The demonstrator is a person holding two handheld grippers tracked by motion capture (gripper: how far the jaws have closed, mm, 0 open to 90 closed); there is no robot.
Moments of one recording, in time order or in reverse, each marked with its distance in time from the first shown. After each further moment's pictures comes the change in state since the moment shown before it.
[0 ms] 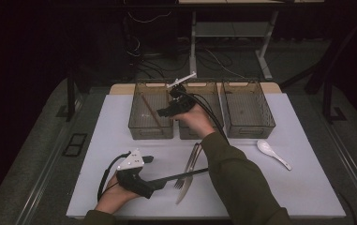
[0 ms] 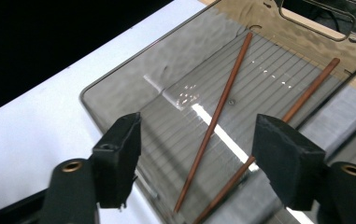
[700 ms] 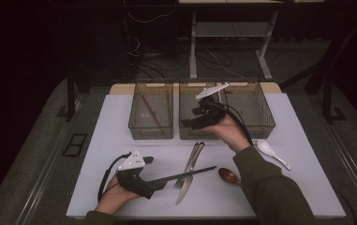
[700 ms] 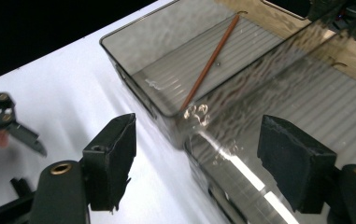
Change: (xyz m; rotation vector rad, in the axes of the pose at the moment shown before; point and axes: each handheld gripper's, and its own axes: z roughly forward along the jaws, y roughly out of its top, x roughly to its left) left arm 0.000 -0.001 0.002 0.017 0.005 0.005; right arm -0.013 -0.061 -0.072 -0.053 0.005 -0.062
